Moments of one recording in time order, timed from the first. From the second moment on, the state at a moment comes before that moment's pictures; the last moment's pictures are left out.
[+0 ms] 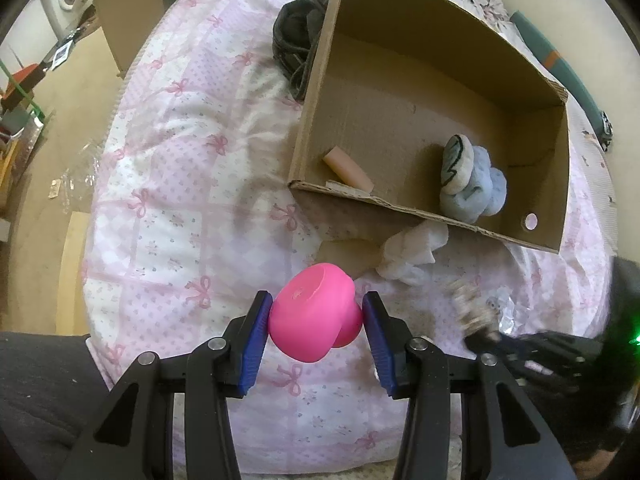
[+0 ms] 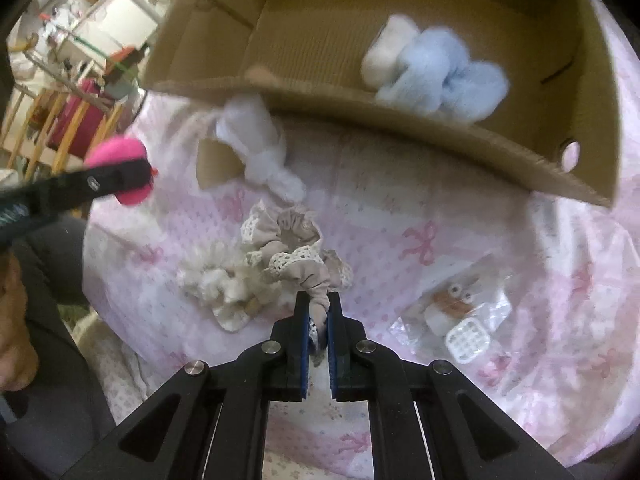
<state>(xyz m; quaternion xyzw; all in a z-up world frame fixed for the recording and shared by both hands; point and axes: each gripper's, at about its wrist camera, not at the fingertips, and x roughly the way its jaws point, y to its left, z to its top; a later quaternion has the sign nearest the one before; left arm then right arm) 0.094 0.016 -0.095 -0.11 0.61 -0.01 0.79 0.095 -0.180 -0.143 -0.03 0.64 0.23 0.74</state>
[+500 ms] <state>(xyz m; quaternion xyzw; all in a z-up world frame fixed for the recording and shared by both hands) 0.090 0.015 -0.090 -0.09 0.59 0.00 0.80 0.086 -0.200 -0.093 0.04 0.58 0.26 0.77</state>
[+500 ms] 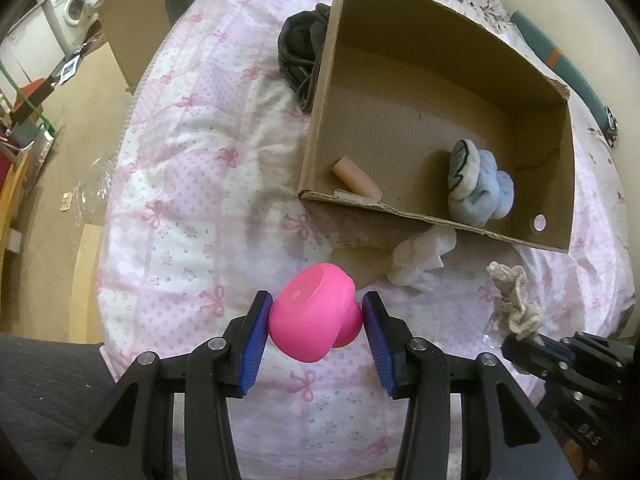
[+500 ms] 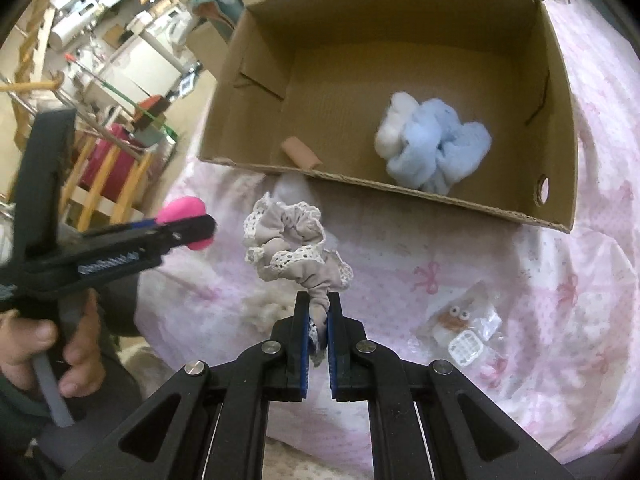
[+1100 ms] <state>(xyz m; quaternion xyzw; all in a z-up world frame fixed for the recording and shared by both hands) 0.092 0.020 -0.042 -0.08 0.53 0.02 0.85 0.083 -0.217 -0.033 0.10 0.47 0.28 0.83</state>
